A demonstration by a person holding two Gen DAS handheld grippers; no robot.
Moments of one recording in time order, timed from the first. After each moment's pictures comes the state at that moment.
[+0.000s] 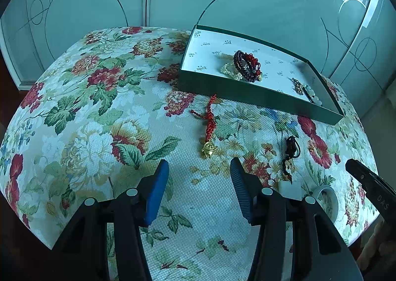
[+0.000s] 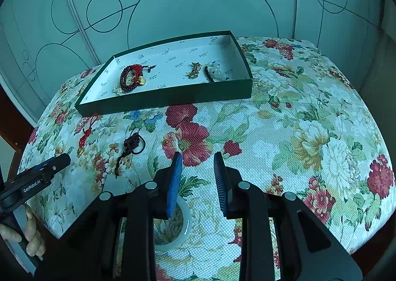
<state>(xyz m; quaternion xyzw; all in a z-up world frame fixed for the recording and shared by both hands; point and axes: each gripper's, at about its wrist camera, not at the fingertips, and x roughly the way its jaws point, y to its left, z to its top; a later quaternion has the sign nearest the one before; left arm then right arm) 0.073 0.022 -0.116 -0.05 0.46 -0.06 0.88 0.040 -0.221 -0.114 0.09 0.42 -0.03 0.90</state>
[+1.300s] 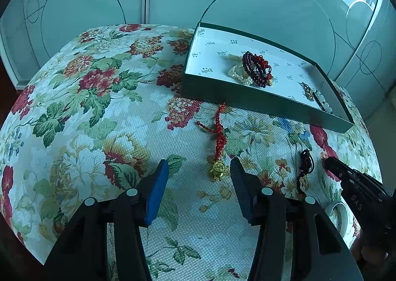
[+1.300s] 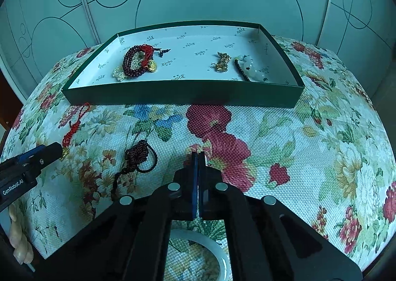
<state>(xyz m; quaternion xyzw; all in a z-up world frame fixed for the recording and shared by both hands) 0.096 0.027 -0.127 -0.05 0.46 -0.06 0.88 0.091 -0.181 -0.148 0.04 0.45 -0.02 0.89</state>
